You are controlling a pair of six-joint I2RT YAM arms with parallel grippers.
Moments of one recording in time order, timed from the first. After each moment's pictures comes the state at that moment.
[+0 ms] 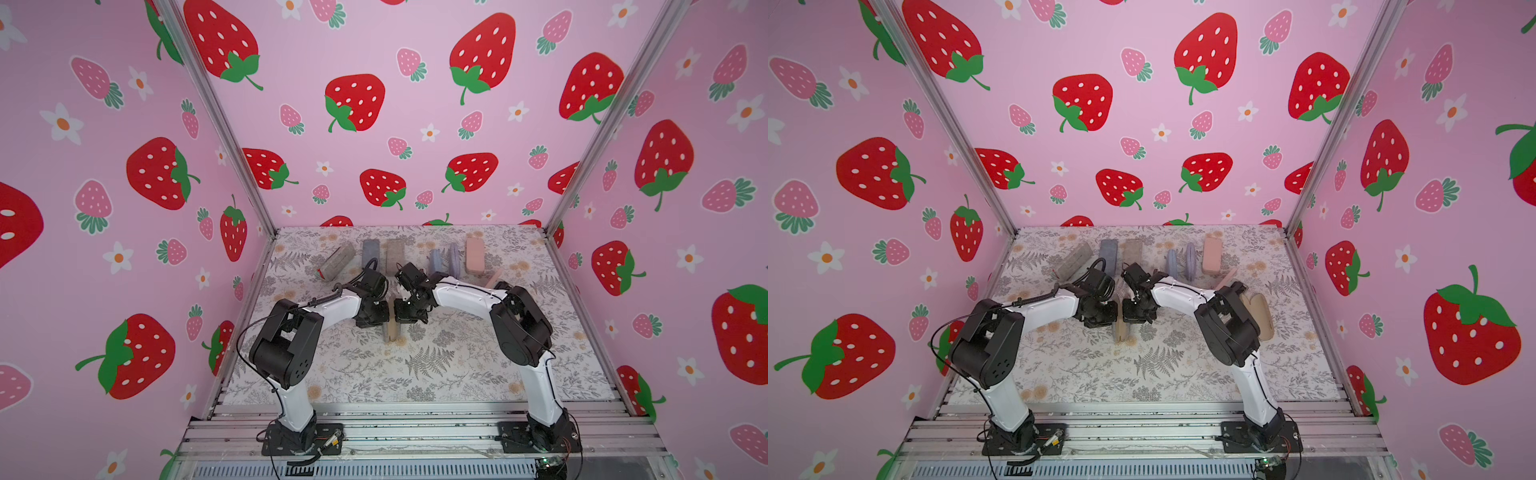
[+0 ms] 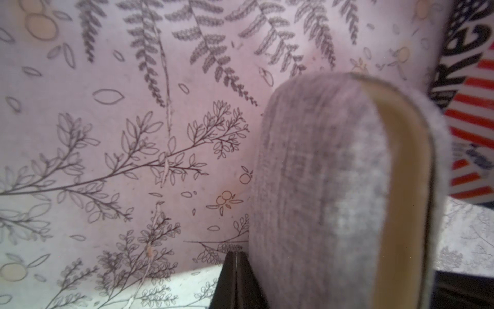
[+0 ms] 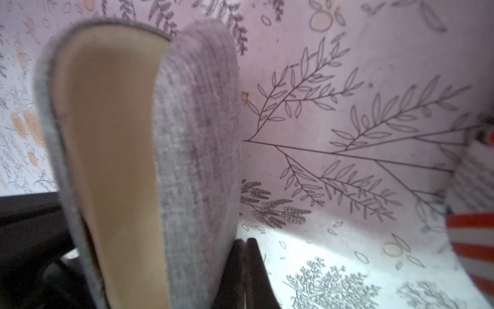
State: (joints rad) left arm -0.46 1.80 1.08 -0.50 0.13 -0.55; right arm 0.81 2.14 1.60 -0.67 -0.23 0.65
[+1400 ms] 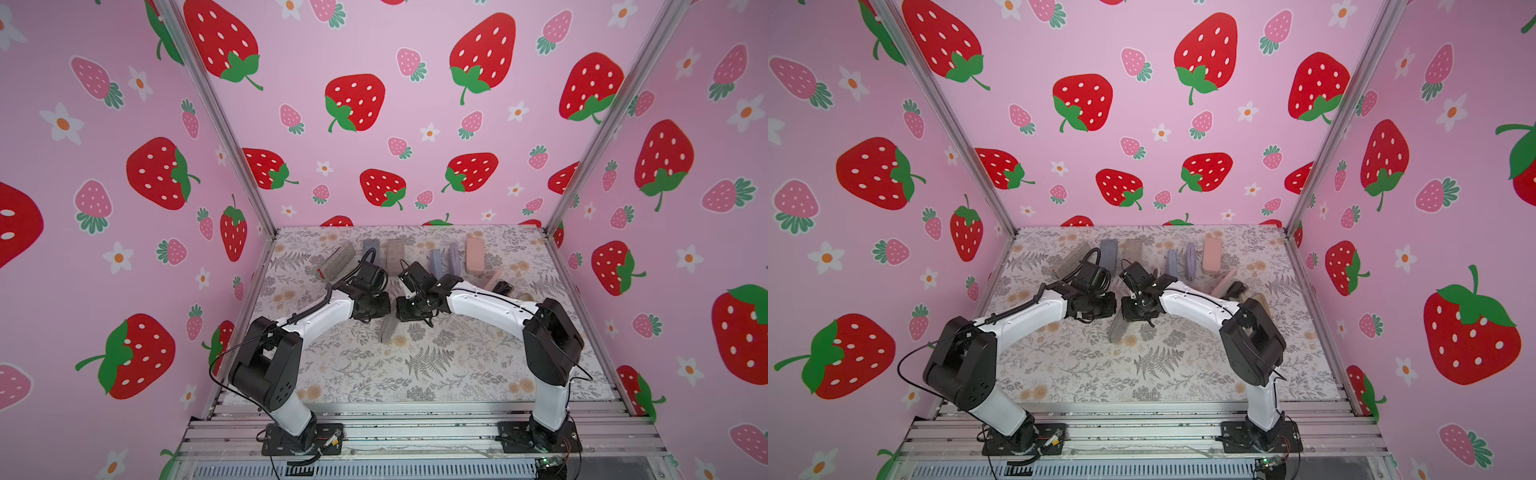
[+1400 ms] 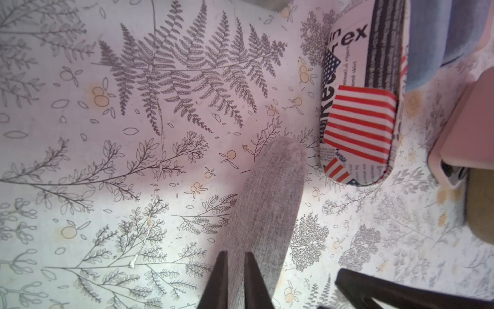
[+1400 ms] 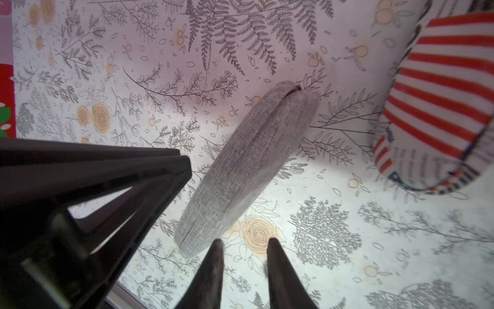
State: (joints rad) left arm -0.49 1.63 1.09 -0.52 0.10 -0.56; right arm 0.86 1.89 1.47 -0.64 -0.07 0.64
